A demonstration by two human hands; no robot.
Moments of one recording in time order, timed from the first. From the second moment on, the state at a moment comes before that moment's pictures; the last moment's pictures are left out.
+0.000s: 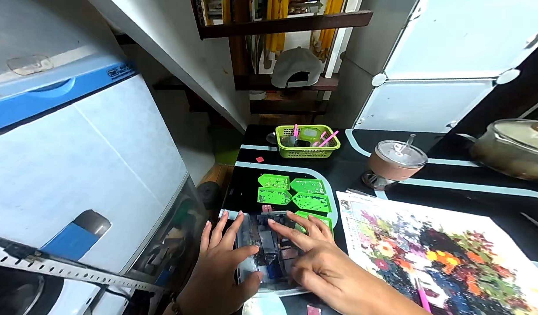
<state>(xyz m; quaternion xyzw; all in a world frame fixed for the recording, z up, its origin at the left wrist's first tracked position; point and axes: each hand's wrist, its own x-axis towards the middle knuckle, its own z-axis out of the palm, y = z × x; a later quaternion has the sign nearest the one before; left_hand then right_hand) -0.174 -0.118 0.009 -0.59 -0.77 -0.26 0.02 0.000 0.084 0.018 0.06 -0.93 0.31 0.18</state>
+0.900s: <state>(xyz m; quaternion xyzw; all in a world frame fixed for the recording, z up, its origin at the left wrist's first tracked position) -0.181 -0.118 0.008 -0.60 -0.75 -0.27 -0.08 -0.055 0.080 0.068 0.08 -0.97 0.17 -0.12</state>
